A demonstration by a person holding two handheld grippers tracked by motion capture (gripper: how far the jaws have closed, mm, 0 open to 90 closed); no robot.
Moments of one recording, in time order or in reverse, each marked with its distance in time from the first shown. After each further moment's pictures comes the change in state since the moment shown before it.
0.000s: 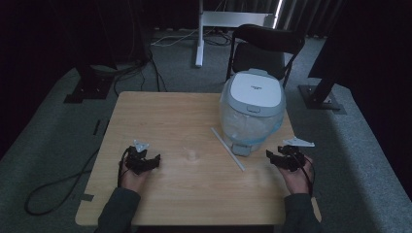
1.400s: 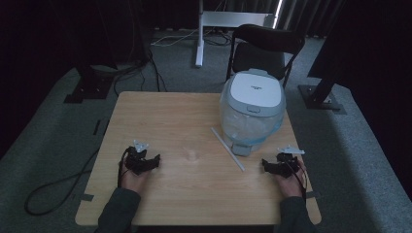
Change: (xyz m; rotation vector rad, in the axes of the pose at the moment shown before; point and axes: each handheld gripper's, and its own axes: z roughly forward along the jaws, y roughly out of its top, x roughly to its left) left arm 0.000 -0.001 -0.001 0.001 0.005 -0.004; right arm -0.014 -0.046 0.051 0.062 -0.066 0.006
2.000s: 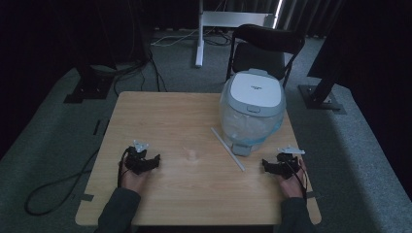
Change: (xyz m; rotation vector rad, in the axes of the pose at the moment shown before) left arm 0.000 0.000 0.000 0.000 -0.001 0.001; right arm -0.001 0.000 0.000 0.002 -0.001 0.002
